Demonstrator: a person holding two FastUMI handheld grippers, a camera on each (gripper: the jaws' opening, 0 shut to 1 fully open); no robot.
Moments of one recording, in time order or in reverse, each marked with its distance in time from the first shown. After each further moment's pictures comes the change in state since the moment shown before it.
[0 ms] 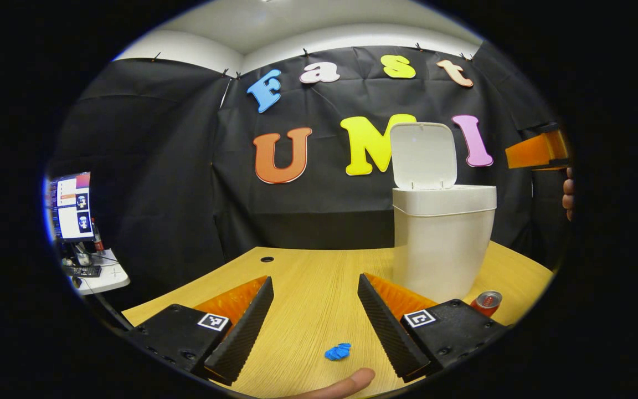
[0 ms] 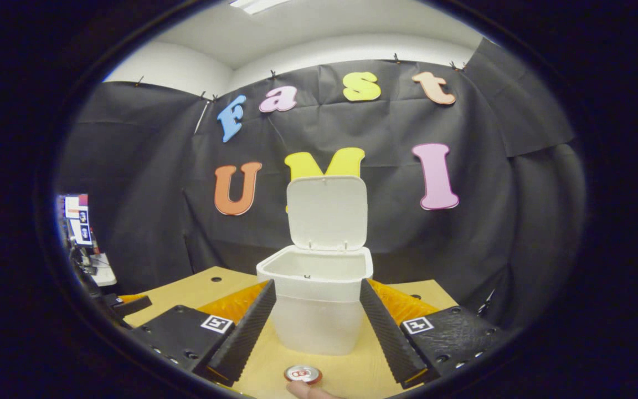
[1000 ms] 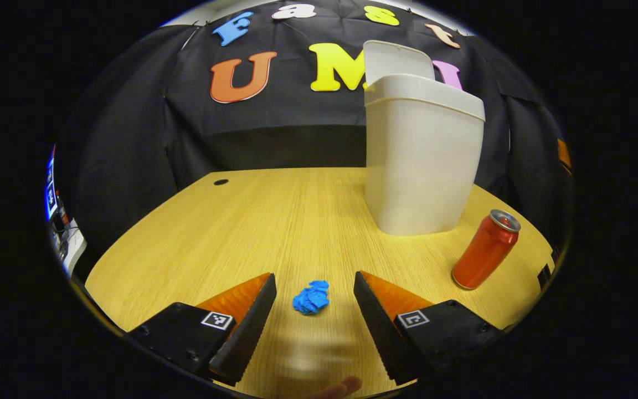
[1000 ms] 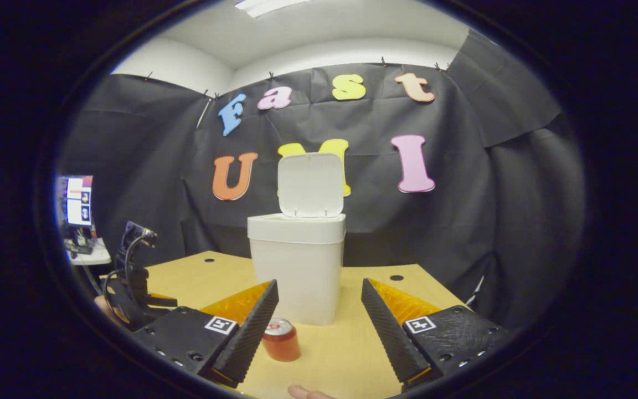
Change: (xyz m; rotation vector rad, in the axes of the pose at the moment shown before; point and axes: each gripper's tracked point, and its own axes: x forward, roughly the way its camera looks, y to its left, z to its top) left arm 0.014 -0.049 -0.157 -0.002 0.423 -0.260; right arm -0.071 -0.057 -0.111 -0.080 -0.007 -0.101
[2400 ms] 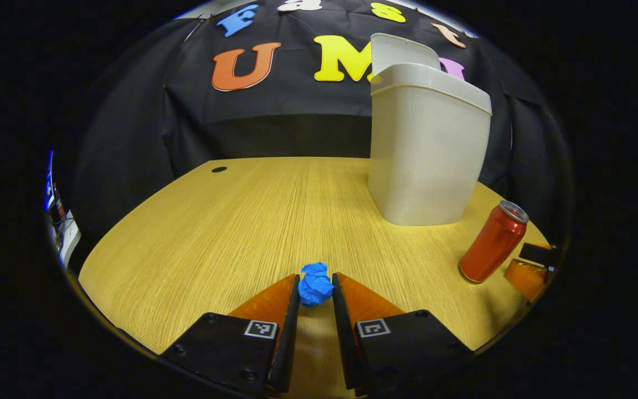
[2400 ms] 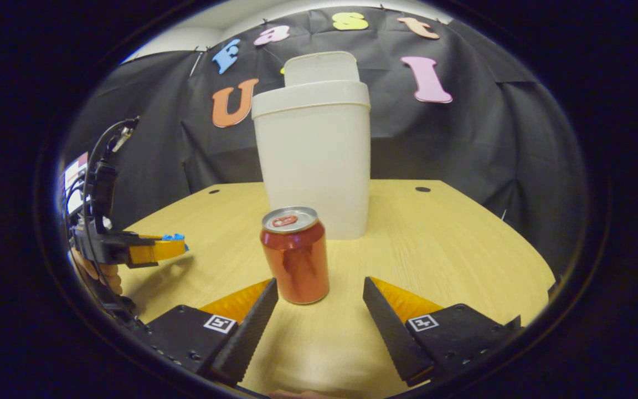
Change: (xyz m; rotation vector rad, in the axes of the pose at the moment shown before) left arm -0.003 0.010 -0.001 -0.045 0.009 -0.012; right arm 0.029 0.062 -0.167 0.077 0.384 0.084
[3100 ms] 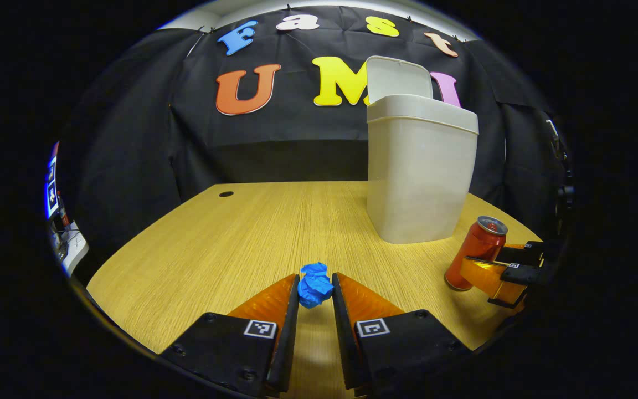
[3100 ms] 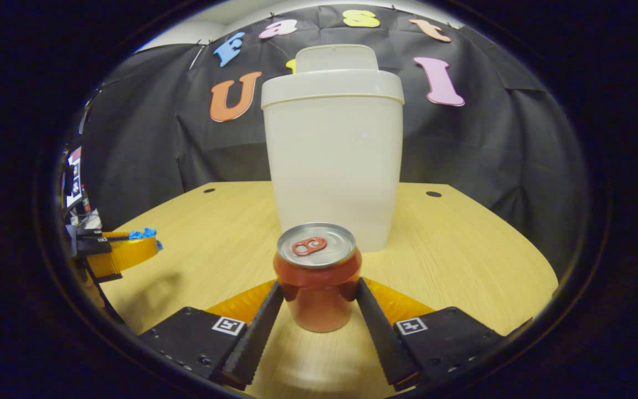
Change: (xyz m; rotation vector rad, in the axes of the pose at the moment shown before) left arm -0.029 0.018 0.035 0.059 -0.155 0.060; right arm 0.040 0.028 0.017 0.011 0.003 -0.035
